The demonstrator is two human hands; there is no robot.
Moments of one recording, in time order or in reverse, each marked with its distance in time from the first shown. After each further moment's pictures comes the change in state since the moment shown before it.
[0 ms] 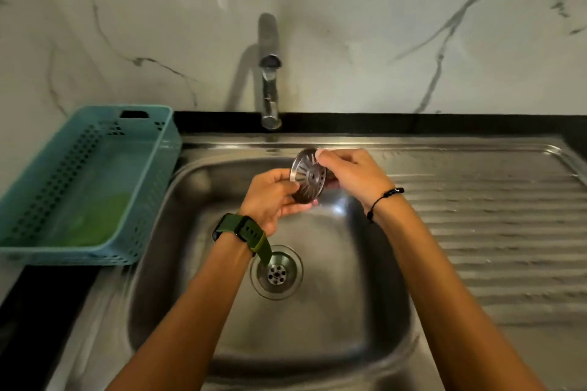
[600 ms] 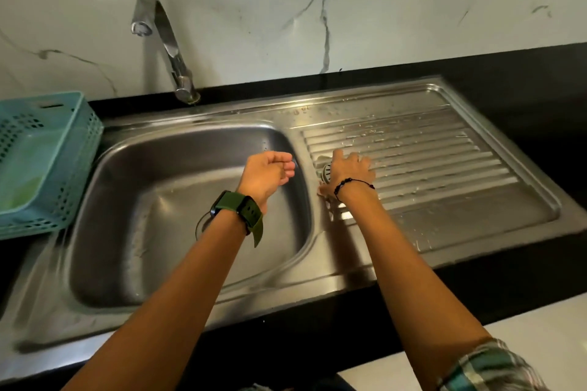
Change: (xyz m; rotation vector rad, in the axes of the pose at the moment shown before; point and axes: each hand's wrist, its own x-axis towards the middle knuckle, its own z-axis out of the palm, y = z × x) left_hand -0.065 -0.057 0.123 0.300 -0.013 0.119; right_hand -0.079 0.121 -0.090 -0.927 0.214 0.345
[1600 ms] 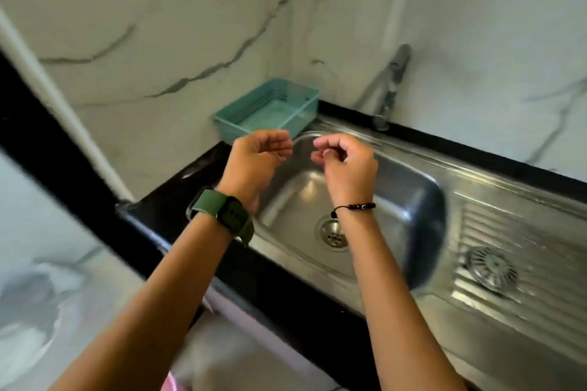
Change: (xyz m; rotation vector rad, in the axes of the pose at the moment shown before) left_hand -0.183 0.035 -0.146 -0.129 0.784 0.314; right_hand -0.172 -0.178 -0.039 1.263 -0.017 -0.863
